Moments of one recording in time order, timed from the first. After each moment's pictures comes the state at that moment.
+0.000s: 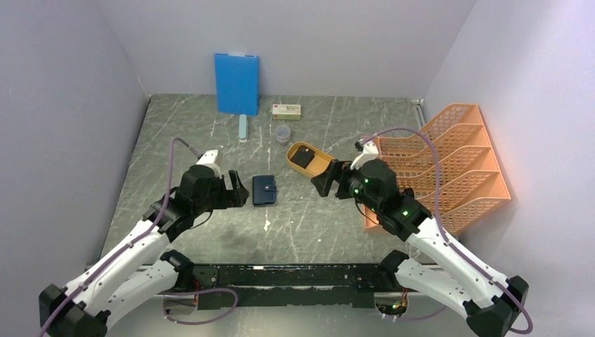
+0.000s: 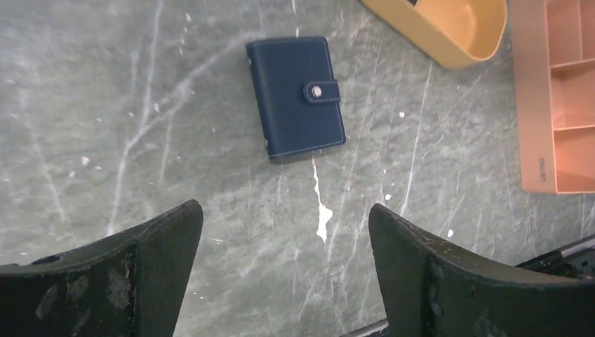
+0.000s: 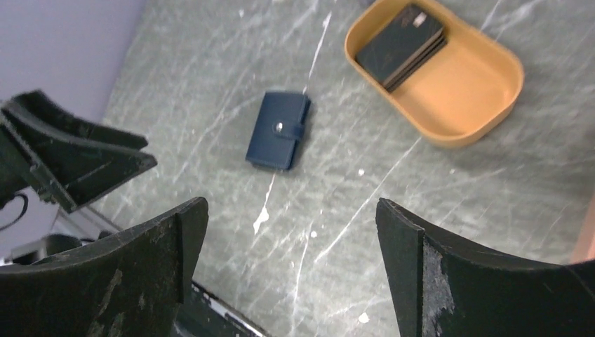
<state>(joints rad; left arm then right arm) -0.58 0.75 0.63 -0.47 -0.12 -0.56 0.69 0.80 0.78 -0.33 0.09 0.55</state>
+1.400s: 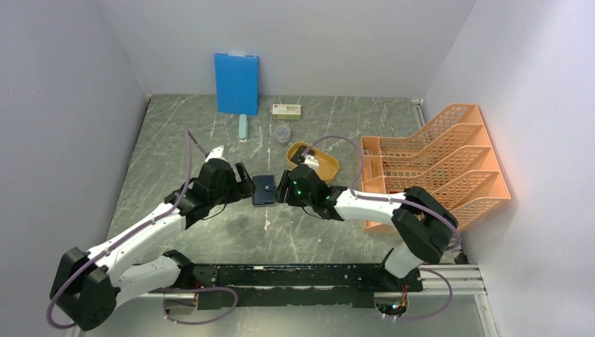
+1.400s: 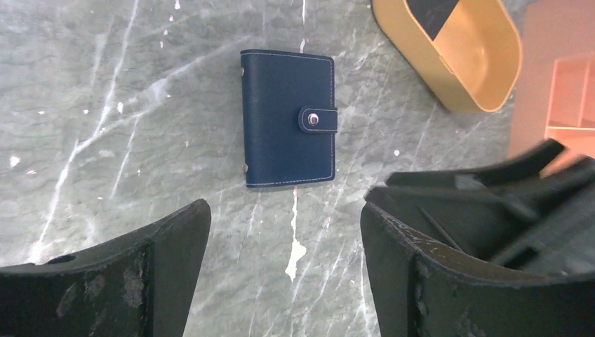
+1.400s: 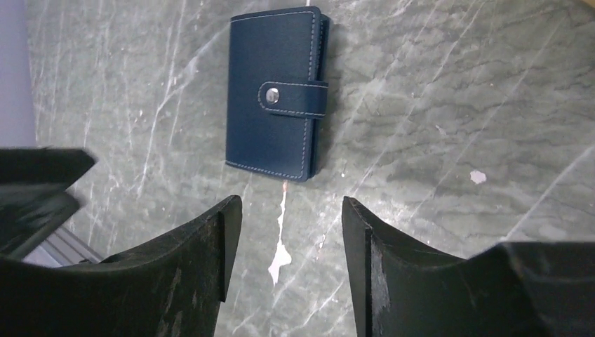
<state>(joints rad) -0.61 1.05 0.63 -0.28 -0.15 -0.77 0.91 1.54 0.78 0.11 0.16 0.88</state>
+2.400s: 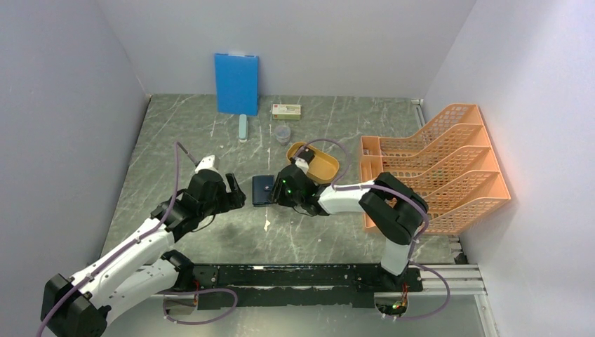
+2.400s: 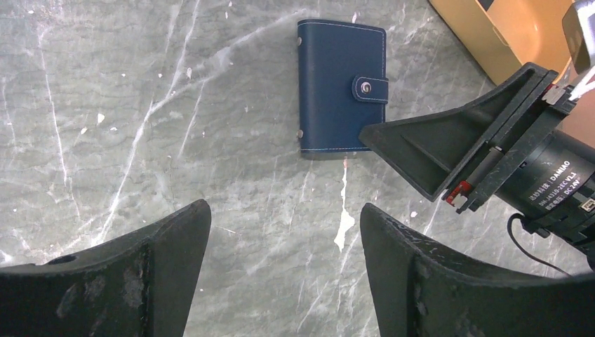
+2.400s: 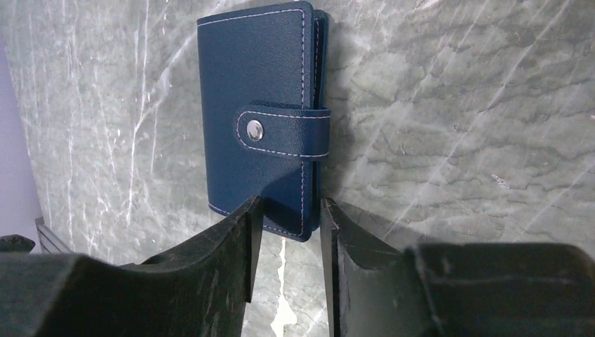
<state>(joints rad) -0.60 0.83 0.57 -0.45 -0.21 -0.72 0.90 1.80 0.86 0.23 0.09 0.96</state>
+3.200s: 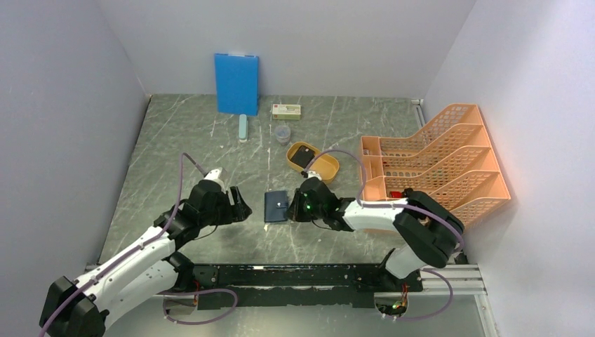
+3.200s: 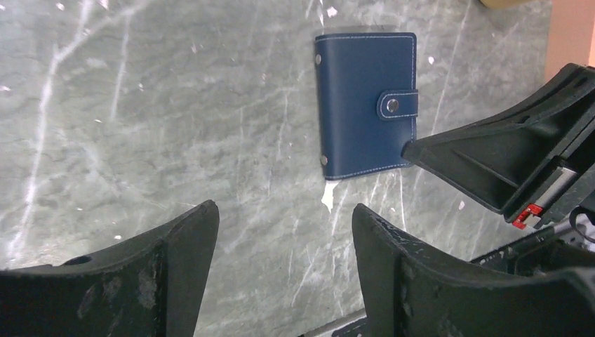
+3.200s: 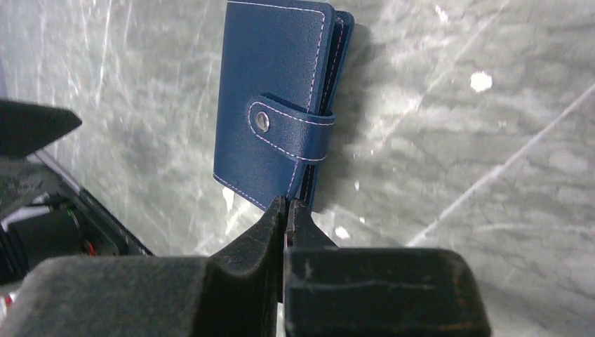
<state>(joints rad) -0.60 0.80 0.43 -0.36 -0.04 -0.71 0.89 1.55 0.60 0.23 -0.02 0.84</state>
